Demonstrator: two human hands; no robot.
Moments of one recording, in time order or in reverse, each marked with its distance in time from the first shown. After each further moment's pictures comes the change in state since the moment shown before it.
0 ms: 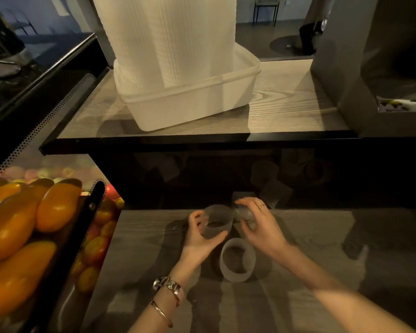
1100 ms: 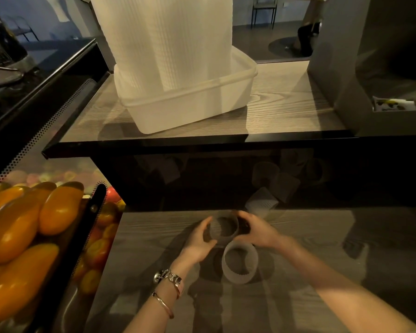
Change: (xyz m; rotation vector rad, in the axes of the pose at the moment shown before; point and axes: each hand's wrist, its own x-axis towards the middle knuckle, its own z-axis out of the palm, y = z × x) left_hand 0.016 -0.010 -0.006 0.358 -0.161 -0.148; right_hand 0.016 0.020 0.005 0.223 -0.532 0.308
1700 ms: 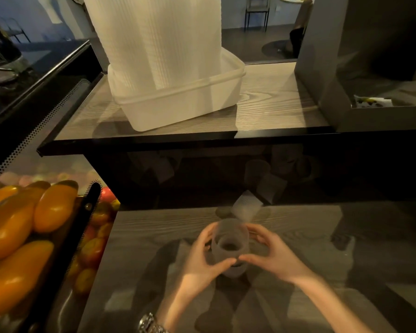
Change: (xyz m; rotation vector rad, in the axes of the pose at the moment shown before) left_hand -0.096 0.036 0.009 -0.226 0.017 0.318; right_hand -0.097 -0.023 0.009 0.377 0.190 -0.044
